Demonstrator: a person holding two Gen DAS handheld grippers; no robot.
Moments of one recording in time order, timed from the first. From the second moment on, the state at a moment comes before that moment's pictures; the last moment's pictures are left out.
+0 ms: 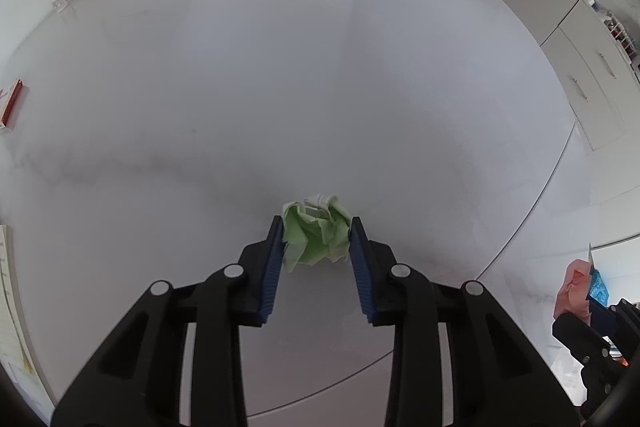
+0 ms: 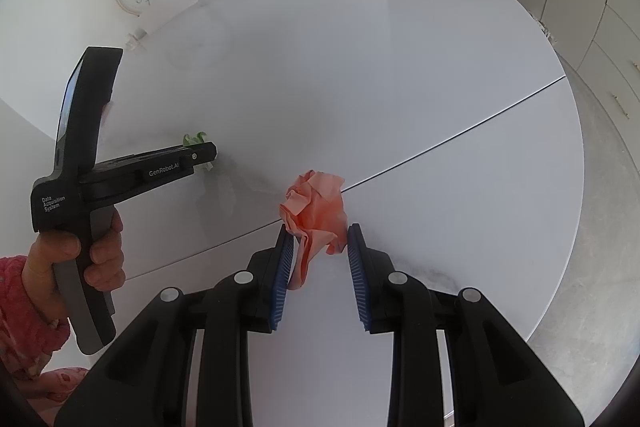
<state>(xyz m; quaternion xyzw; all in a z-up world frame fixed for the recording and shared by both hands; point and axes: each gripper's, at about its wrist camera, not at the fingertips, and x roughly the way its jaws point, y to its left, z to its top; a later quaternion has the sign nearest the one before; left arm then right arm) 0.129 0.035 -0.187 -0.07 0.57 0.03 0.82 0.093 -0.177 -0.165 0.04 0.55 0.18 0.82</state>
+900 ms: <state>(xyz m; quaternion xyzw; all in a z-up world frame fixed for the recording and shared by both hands) -0.039 -0.081 -0.074 0.04 0.51 -0.20 0.83 -0.048 -0.259 -0.134 0.10 0.52 0.09 0.85</state>
